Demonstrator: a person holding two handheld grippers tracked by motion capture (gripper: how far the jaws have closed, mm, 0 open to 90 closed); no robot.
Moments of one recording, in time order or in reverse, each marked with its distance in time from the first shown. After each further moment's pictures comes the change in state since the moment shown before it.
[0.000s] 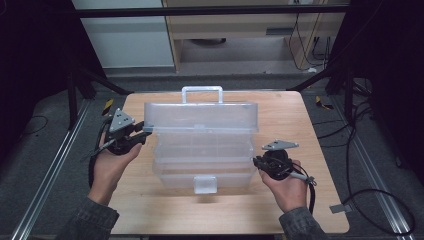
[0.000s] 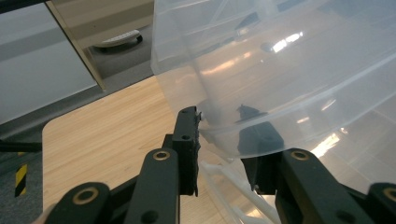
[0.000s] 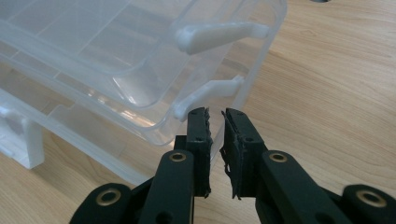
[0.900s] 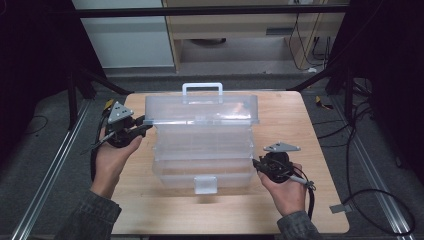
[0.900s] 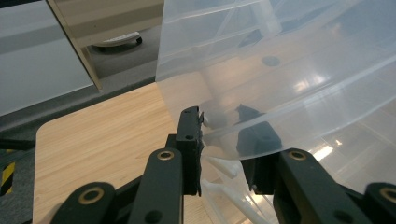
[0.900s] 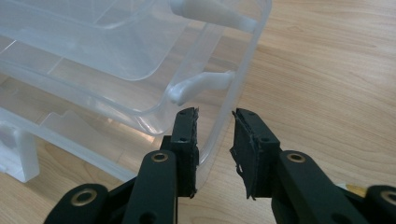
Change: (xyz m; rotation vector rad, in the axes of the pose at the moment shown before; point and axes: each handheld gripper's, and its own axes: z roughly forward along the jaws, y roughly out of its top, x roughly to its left) left arm 0.008 0.010 0.007 -0.027 0.001 -0.054; right arm 0.004 -0.006 0.000 -0.022 -0.036 0.071
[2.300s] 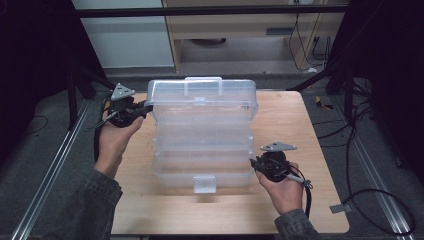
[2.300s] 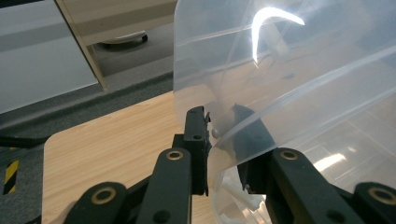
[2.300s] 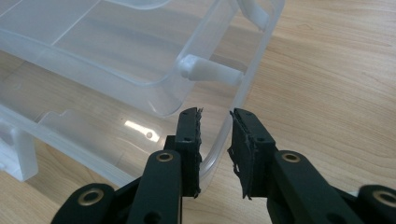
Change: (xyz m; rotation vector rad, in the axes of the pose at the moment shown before) left arm 0.025 0.034 0.028 0.021 0.013 -0.032; right arm 0.002 0.001 0.008 0.007 0.012 -0.013
